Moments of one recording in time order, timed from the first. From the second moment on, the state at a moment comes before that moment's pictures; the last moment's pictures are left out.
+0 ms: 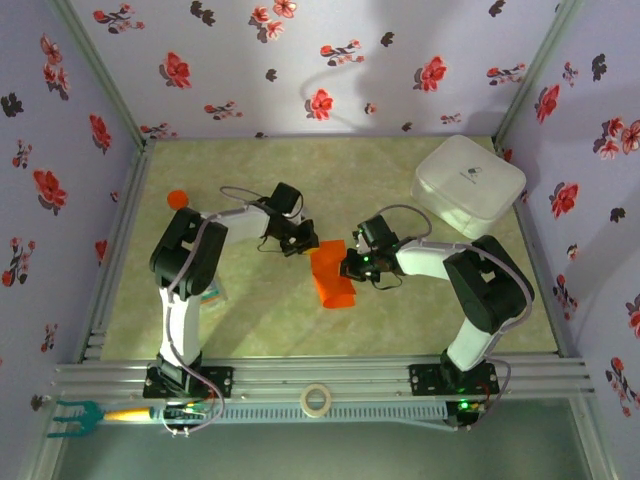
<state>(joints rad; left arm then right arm) -0.55 2.05 1.29 -0.37 0.49 -0.78 0.58 1.70 0.79 -0.15 -0.42 0.72</state>
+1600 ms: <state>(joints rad) -0.56 1.79 1.22 -0.38 0.44 -0.75 0.58 1.70 0.77 -0.11 -0.41 0.77</state>
